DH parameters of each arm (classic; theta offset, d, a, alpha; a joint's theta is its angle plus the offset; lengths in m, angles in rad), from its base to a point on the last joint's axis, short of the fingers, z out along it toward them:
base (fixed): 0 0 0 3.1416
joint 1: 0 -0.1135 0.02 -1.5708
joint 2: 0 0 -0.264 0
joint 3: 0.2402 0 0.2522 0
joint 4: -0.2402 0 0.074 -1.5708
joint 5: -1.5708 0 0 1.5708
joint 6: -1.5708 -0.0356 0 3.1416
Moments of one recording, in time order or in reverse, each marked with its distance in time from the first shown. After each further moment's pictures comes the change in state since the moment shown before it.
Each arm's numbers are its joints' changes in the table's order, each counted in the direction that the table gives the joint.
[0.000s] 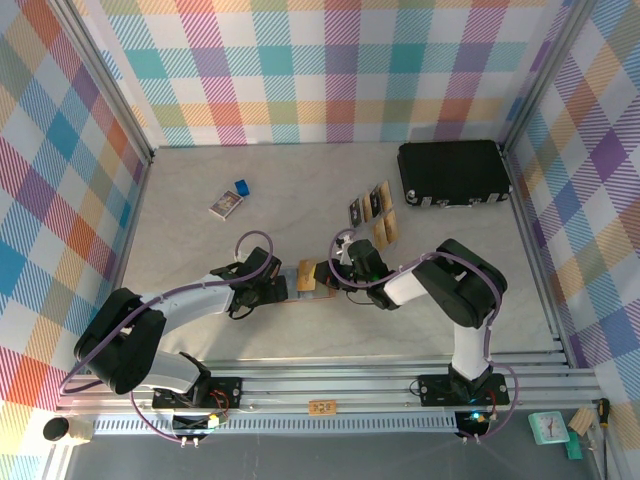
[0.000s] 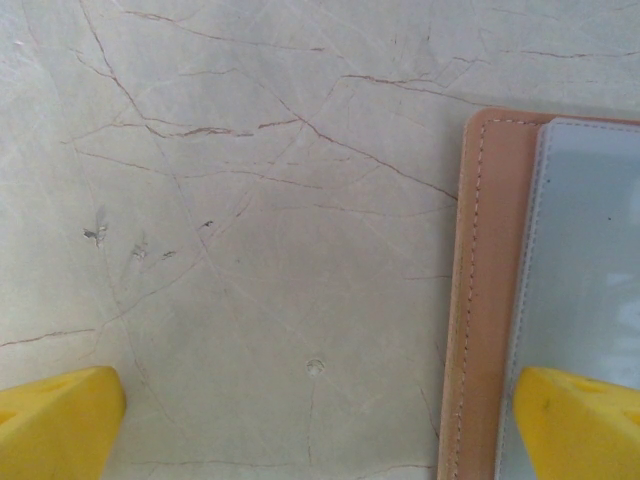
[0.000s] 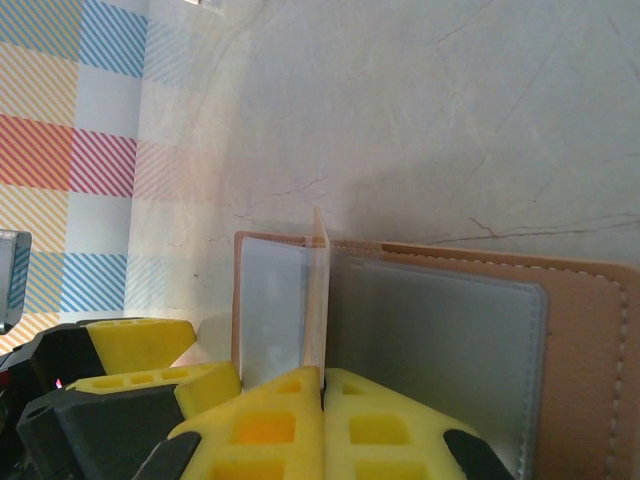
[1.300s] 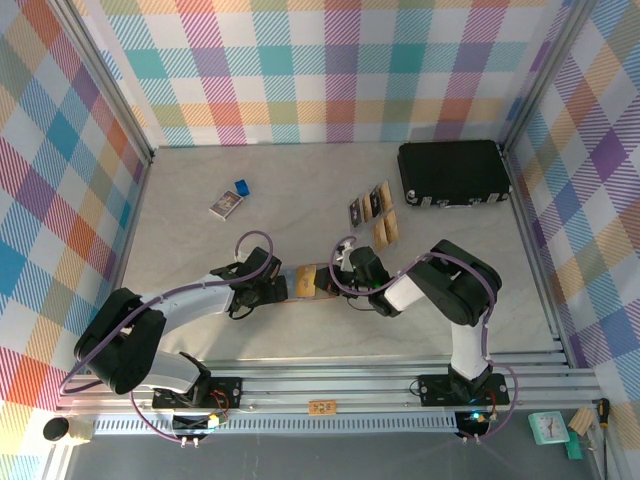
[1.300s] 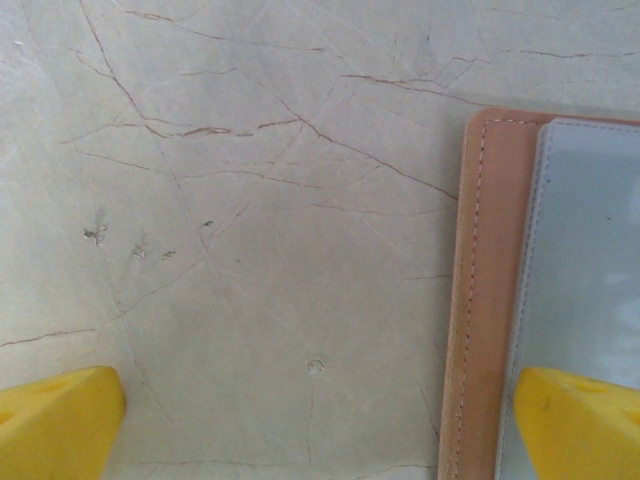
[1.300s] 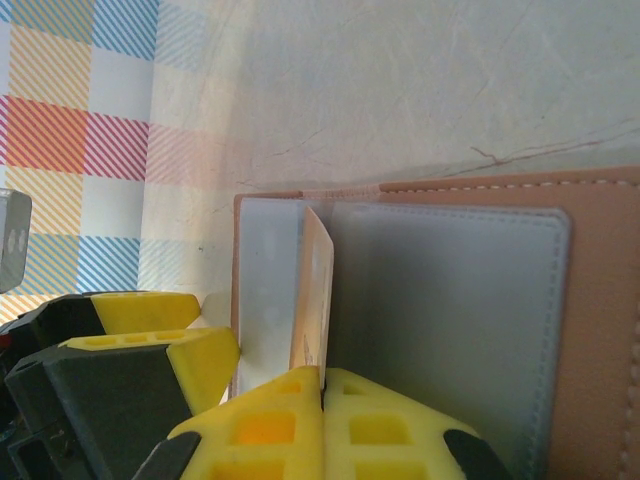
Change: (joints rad) left arm 0.000 0.000 0.000 0.000 0.000 0.000; right arm -0.014 -0.031 -0.058 0.111 0.020 -0.034
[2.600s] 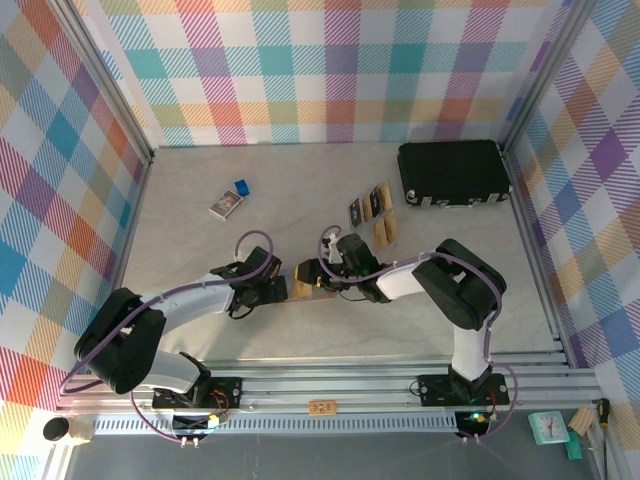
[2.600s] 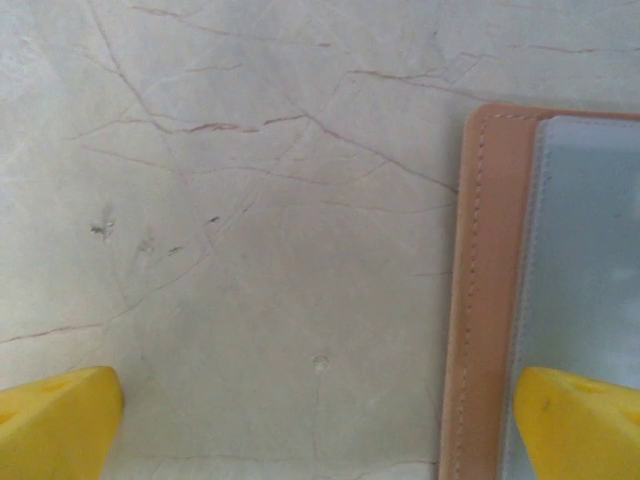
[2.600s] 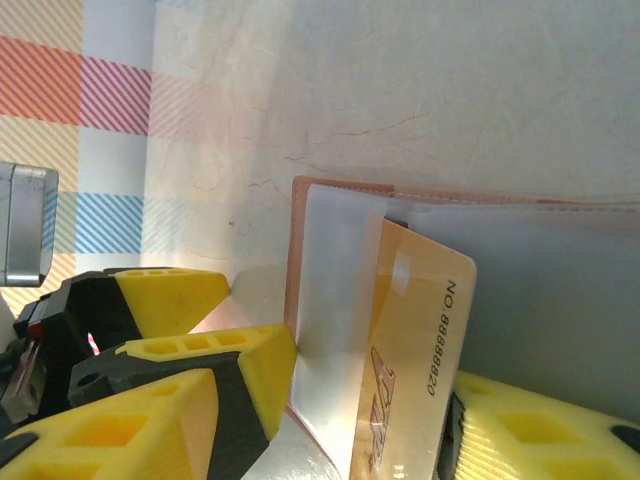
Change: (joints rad) left arm -0.007 0.003 0.010 -0.028 0.001 -0.001; right arm -0.008 0.050 0.179 -0.331 0.067 0.088
